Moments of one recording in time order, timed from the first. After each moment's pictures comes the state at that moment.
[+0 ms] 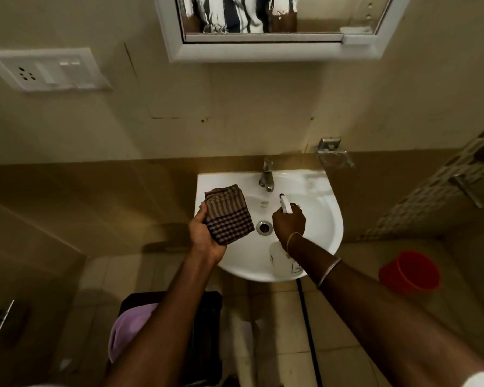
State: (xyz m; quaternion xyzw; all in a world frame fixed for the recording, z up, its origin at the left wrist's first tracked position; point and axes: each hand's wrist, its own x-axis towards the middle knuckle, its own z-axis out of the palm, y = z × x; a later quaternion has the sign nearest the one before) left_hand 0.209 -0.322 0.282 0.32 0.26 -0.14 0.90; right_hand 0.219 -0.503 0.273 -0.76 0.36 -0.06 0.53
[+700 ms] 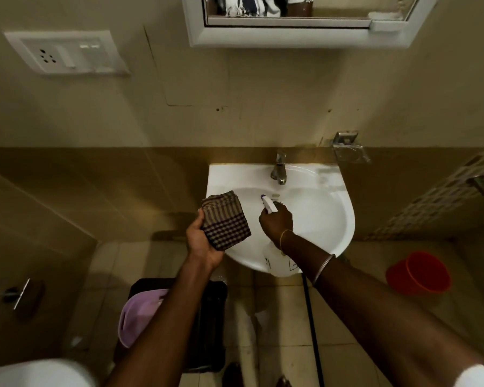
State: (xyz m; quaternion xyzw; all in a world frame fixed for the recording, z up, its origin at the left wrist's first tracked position) left_hand 0.178 -0.290 0.264 0.30 0.29 -0.11 0.90; right_hand 0.209 -0.457 0.264 -0.81 0.27 0.04 0.53
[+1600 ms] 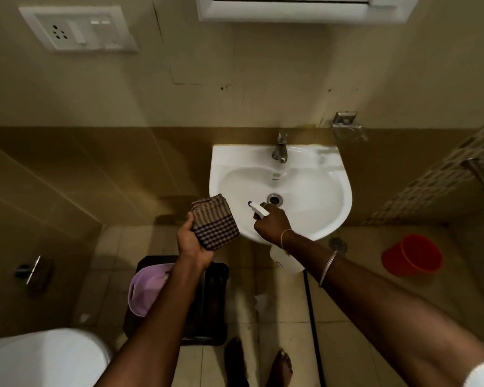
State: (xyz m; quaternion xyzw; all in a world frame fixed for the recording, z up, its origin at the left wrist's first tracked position) left_hand 0.106 -0.255 0.243 0.31 0.33 -0.10 0.89; right_hand 0.130 -0.447 0.264 -0.89 0.12 0.13 0.42
